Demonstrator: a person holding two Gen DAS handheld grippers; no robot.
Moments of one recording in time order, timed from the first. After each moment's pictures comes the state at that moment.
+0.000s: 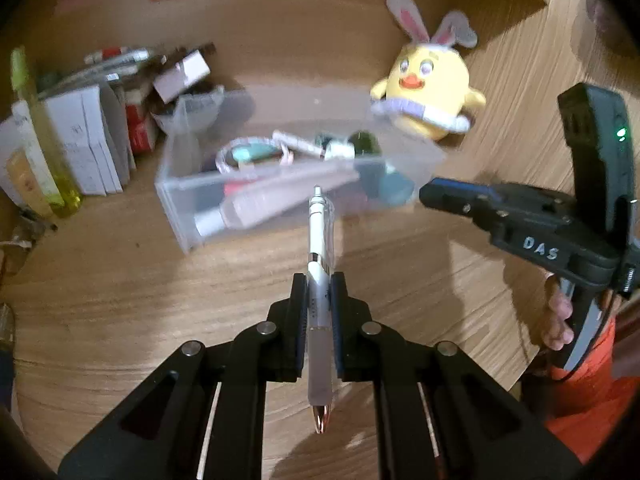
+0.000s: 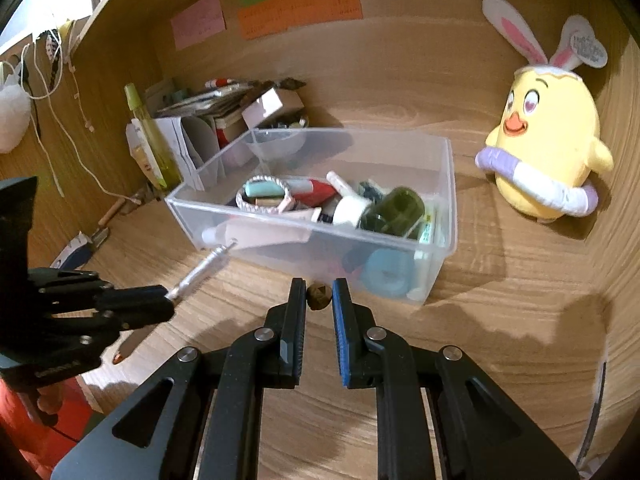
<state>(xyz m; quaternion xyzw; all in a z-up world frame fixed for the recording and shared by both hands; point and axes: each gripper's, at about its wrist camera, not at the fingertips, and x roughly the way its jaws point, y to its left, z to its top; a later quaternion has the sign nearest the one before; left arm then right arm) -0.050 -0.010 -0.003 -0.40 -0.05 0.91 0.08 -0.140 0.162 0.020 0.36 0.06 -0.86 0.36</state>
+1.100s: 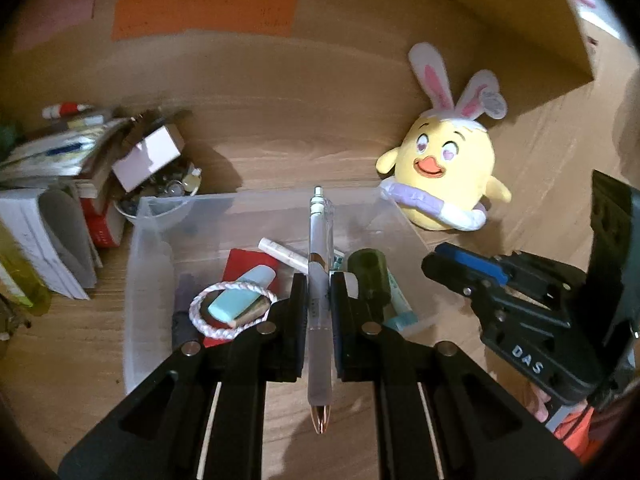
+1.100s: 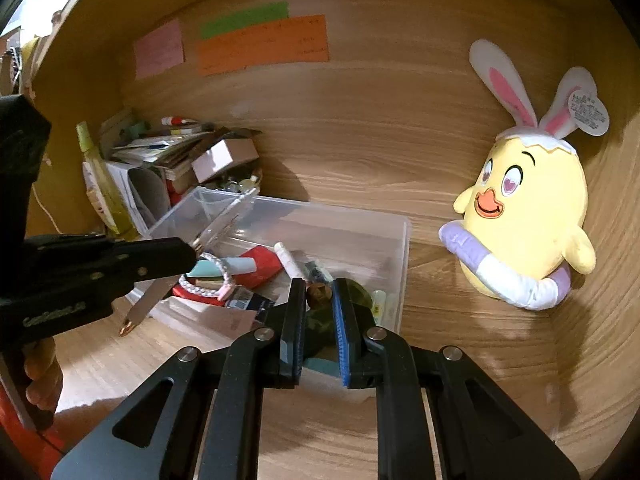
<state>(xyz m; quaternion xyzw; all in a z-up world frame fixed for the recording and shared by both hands) -0.171 -0.017 0.030 -0.37 -0.09 0.92 0.09 -0.202 0.146 0.051 0.32 0.09 -0.89 0.31</state>
